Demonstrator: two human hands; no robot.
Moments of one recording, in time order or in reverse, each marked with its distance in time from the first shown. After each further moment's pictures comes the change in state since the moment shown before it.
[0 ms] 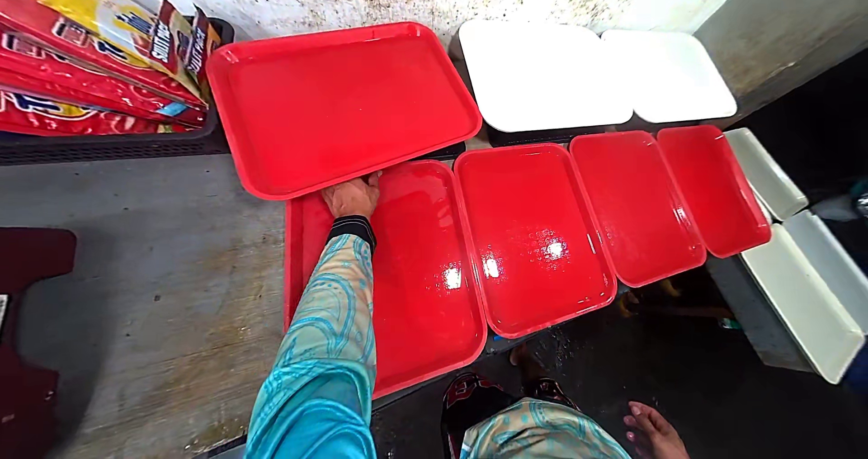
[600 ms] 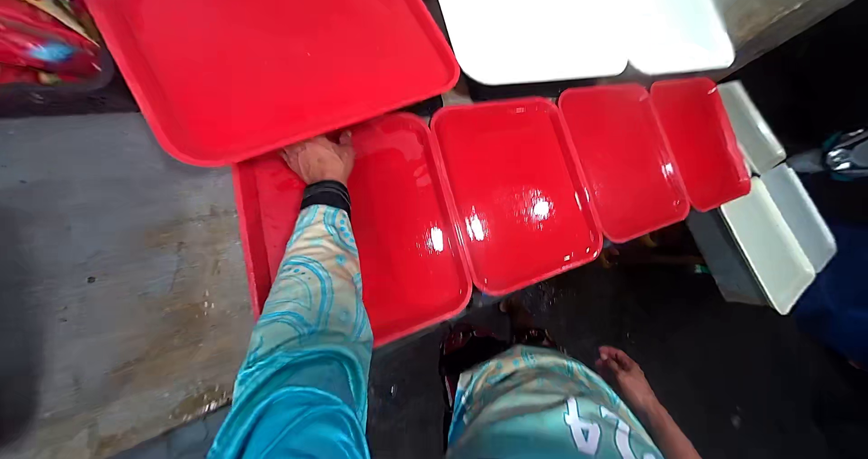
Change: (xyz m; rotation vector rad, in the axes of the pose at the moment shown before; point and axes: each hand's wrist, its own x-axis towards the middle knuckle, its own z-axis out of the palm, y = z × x) left_hand -0.009 0.022 -0.015 -0.096 -0.002 -0.022; right_hand 0.008 0.017 0.008 -0.133 -0.063 -0.109
